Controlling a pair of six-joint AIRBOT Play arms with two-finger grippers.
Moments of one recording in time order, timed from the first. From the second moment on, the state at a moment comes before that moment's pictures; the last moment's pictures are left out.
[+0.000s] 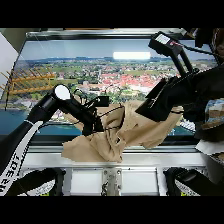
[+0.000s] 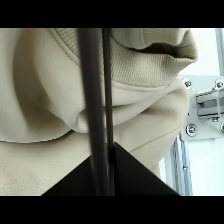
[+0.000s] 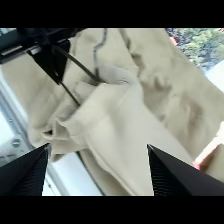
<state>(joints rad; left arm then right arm) -0.39 -1.30 1.08 0.84 -1.49 -0.33 0.38 -1.06 1.66 -1.11 1.65 1.21</state>
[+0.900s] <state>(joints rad) -0.39 -1.30 1.08 0.84 -1.49 -0.33 -0.48 -1.06 1.20 -0.40 1.83 0.41</state>
